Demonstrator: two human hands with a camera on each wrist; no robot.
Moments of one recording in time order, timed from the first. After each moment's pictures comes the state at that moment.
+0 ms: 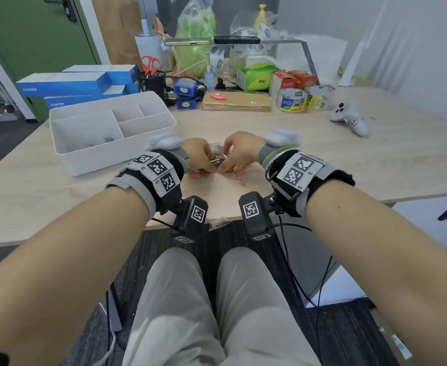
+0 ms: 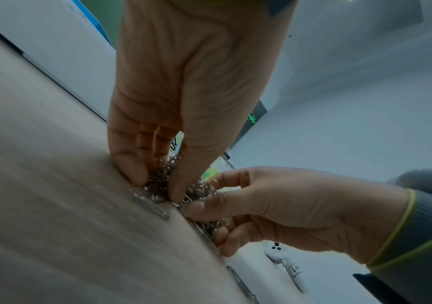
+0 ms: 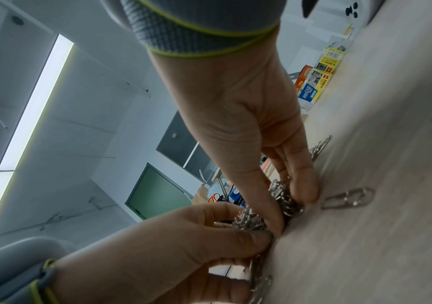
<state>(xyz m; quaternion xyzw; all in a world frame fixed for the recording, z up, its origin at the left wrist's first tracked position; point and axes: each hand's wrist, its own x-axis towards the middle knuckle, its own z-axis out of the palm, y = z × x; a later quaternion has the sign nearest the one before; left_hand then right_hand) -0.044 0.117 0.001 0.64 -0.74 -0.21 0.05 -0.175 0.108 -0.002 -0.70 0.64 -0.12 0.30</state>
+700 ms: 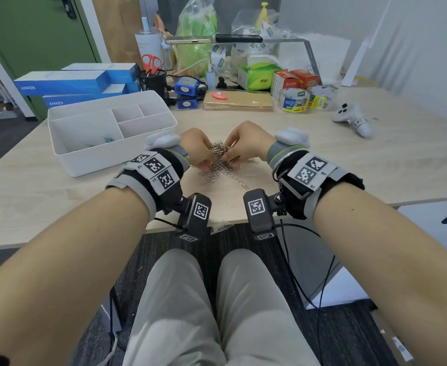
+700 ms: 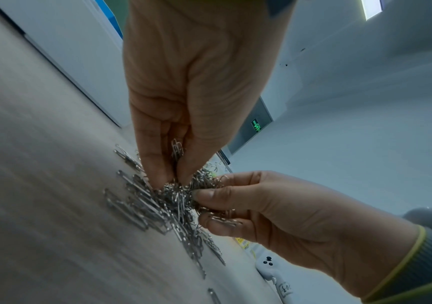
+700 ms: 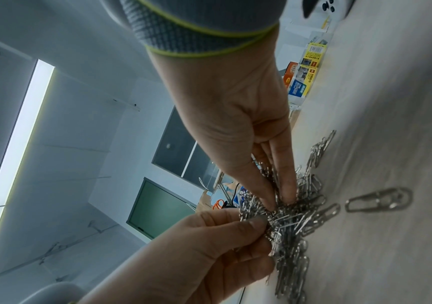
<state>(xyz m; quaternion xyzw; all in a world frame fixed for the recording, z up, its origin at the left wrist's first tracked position) -0.044 0.102 0.003 0.65 -0.67 -0.31 0.16 -0.179 0.096 0.001 -0.68 0.63 -0.22 0.30</state>
